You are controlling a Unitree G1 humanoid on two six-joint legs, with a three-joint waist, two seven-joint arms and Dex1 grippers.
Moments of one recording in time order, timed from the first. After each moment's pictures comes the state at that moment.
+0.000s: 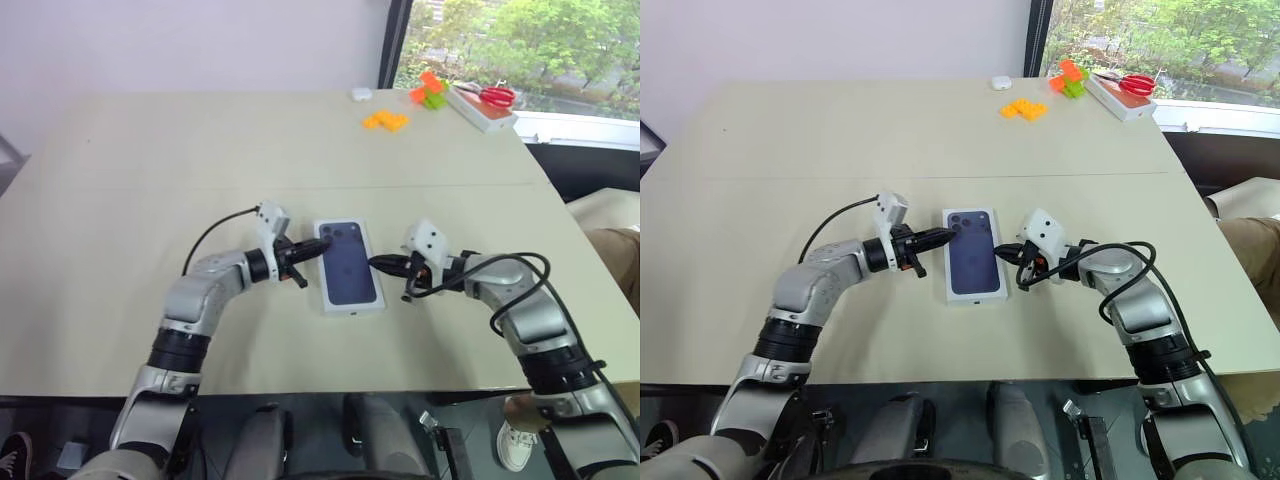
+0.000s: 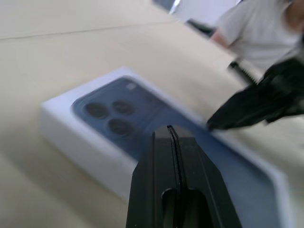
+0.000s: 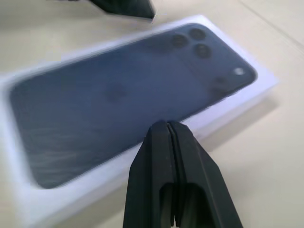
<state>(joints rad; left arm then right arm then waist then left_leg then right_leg) -0.50 0.29 -0.05 0.03 -0.51 0.68 -0.81 -0.38 -0.60 0.09 -0.08 0.26 0.44 0.97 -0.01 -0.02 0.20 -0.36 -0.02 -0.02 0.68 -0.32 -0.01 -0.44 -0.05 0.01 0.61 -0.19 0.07</state>
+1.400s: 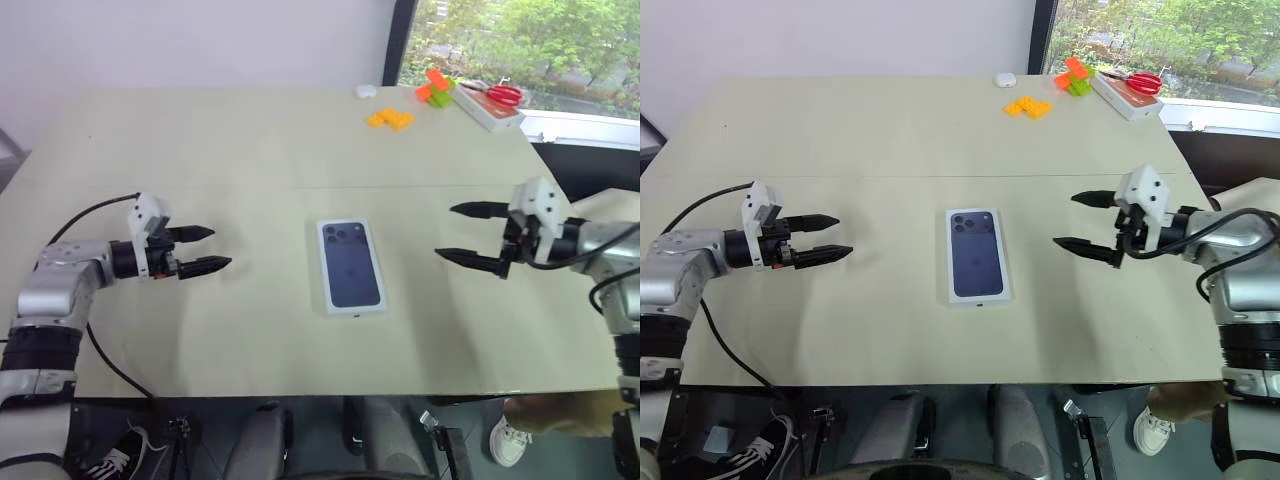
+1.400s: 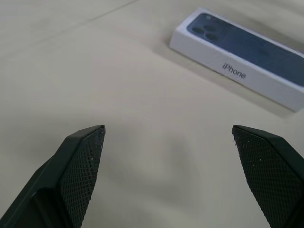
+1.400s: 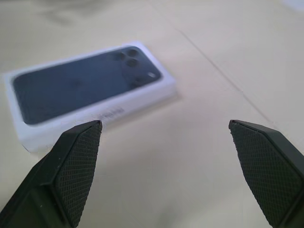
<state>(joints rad) -0.44 0.81 0.10 0.29 -0.44 0.40 -1.23 -0.41 -0.89 -0.15 0.14 0.38 0.22 1.22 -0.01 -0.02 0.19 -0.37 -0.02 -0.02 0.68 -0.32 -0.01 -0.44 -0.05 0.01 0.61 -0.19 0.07</state>
